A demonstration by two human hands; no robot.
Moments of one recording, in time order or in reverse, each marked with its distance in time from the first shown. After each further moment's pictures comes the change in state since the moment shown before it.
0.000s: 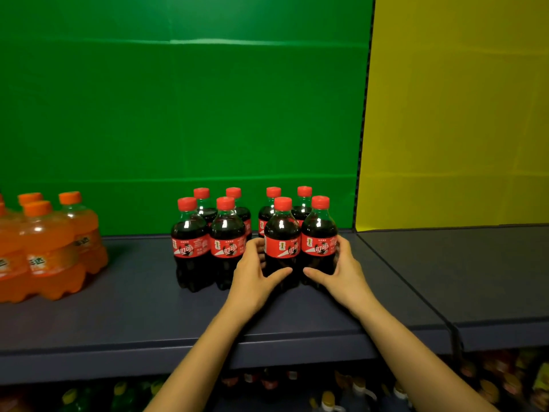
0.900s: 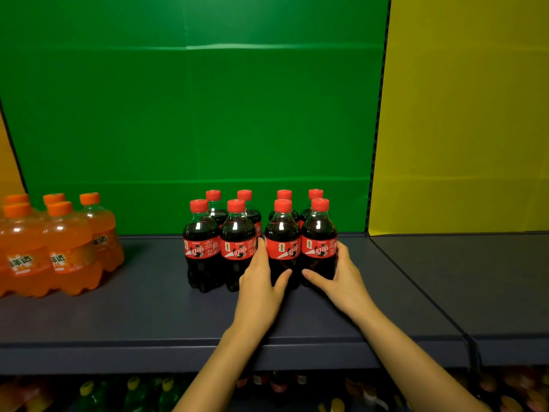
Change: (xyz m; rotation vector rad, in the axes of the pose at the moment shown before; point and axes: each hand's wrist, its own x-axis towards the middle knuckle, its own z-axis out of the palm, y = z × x) left_hand -0.015 0.004 0.005 0.300 0.165 0.077; right_hand 0.003 0.001 0.014 0.030 -0.060 -0.057
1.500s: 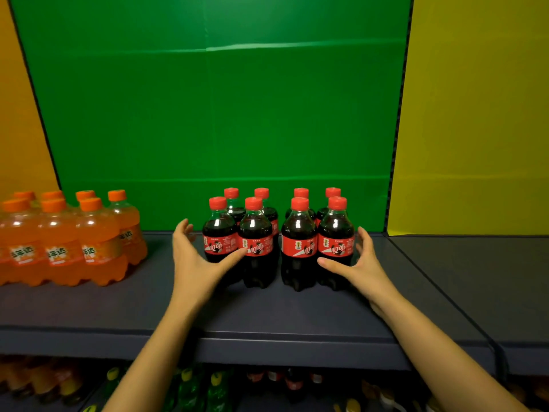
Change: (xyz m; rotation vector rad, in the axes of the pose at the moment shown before) left_hand 0.010 -0.043 -0.094 -0.130 0.278 -0.220; right_hand 0.014 0.000 -0.008 0.257 -0.057 0.161
